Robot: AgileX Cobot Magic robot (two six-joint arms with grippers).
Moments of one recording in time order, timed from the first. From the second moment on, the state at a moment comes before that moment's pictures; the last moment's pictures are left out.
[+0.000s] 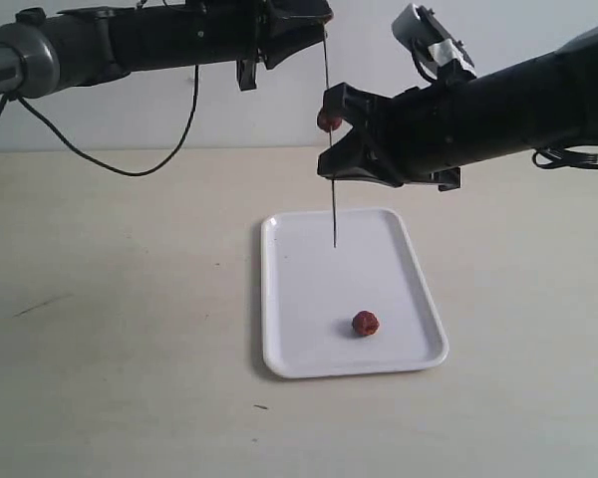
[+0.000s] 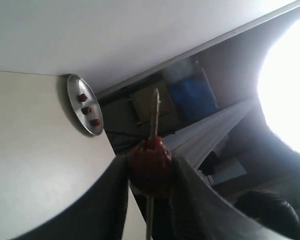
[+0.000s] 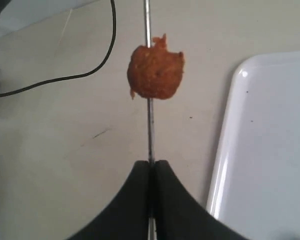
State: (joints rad) left arm -0.30 2.41 -2.12 -1.71 1.03 0.70; right arm 0.19 1.69 -1.07 1.31 0.59 -0.75
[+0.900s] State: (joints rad) left arm -0.32 2.41 -2.12 -1.61 1.12 0.74; right arm 0.19 1.69 -1.12 1.29 0.54 -0.85
